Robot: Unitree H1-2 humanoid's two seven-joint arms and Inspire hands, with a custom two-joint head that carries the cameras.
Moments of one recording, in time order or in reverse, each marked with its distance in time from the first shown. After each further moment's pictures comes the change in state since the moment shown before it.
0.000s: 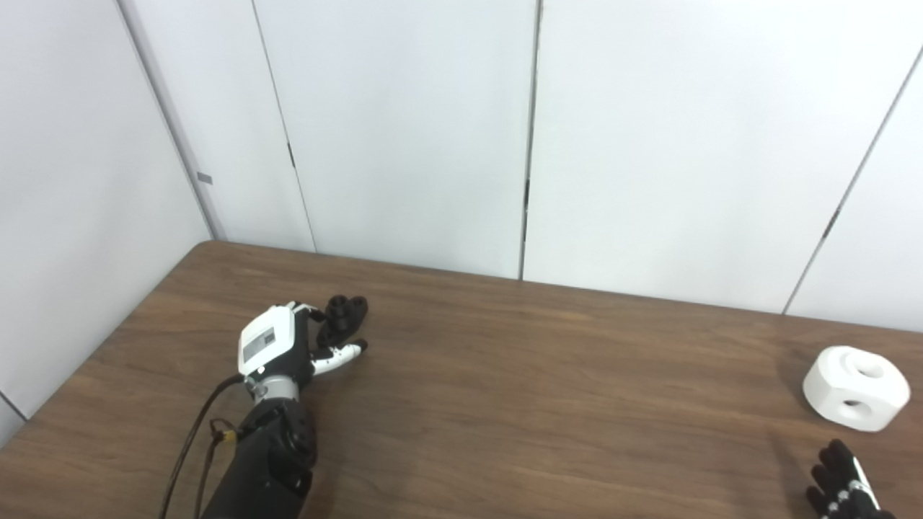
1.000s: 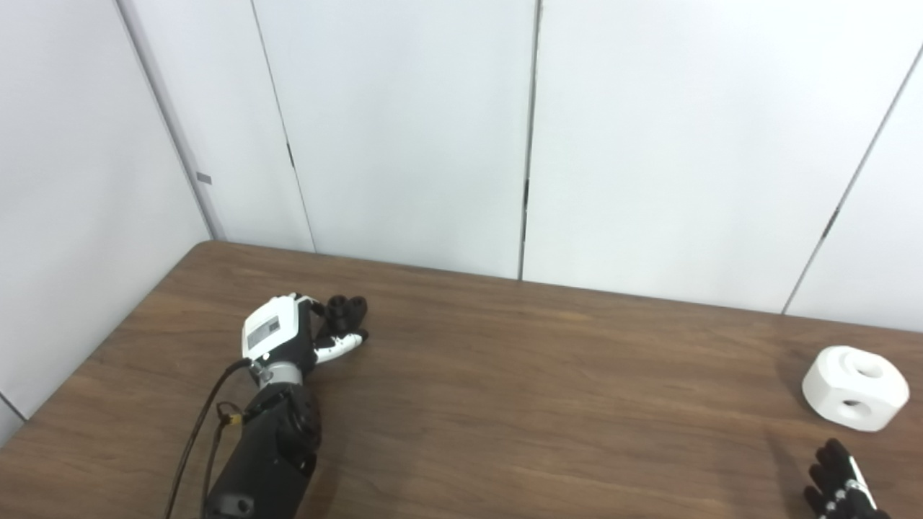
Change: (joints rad) left arm -0.066 0.002 -0.007 0.106 0.014 -0.002 0.005; right arm 0.002 0.001 0.002 -0.006 -0.017 0.000 -0.001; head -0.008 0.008
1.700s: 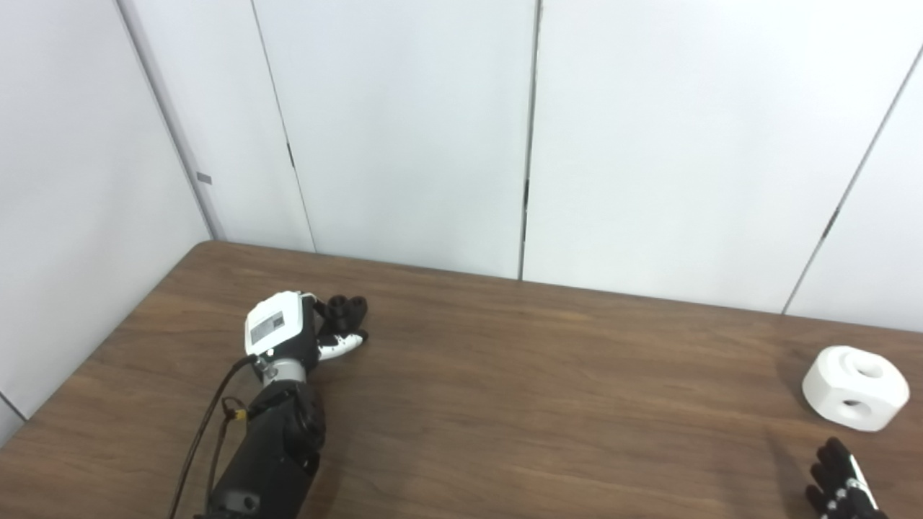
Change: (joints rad) left arm -0.008 0.001 -0.024 0.013 0.060 0.000 0.021; right arm 0.000 0.000 0.000 -0.007 -0.019 0.000 -0.002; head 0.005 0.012
